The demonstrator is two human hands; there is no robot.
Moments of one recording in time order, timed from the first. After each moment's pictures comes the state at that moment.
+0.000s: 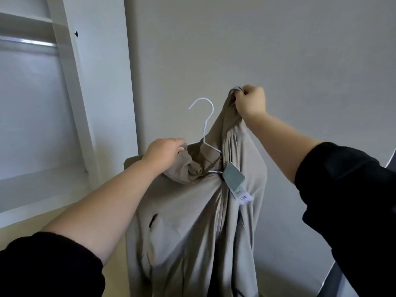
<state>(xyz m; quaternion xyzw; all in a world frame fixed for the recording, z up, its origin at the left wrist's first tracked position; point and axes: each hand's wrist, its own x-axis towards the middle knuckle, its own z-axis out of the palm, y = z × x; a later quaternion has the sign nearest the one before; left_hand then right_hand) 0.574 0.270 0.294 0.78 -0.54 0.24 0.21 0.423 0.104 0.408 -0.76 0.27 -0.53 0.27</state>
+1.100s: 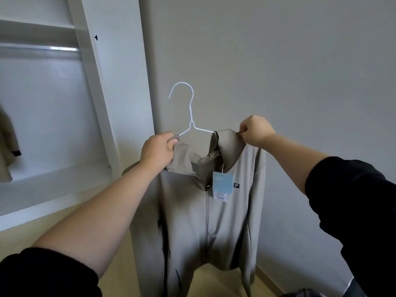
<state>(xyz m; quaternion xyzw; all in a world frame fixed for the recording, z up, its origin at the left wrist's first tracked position) 0.589 0.307 0.285 0.80 -0.43 0.22 0.37 0.415 0.093 0.341 -0.91 0.30 -0.26 0.10</state>
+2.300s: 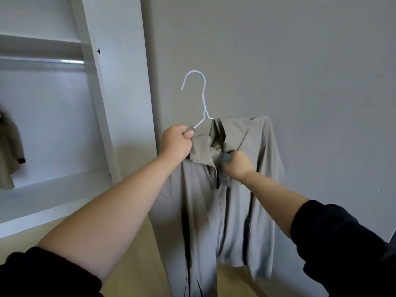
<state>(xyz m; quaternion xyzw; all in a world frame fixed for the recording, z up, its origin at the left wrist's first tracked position) 0.540 0.250 0.333 0.78 -0.37 0.15 0.48 0.429 0.107 0.280 -0.88 0.30 -0.25 0.28</state>
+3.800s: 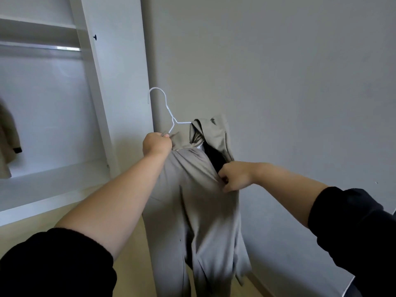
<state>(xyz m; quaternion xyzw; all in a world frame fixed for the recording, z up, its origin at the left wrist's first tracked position) 0.585 0.255 0.297 0.82 -0.16 0.05 0.55 0.407 0.112 0.278 -0.99 0.10 0.07 -0.02</state>
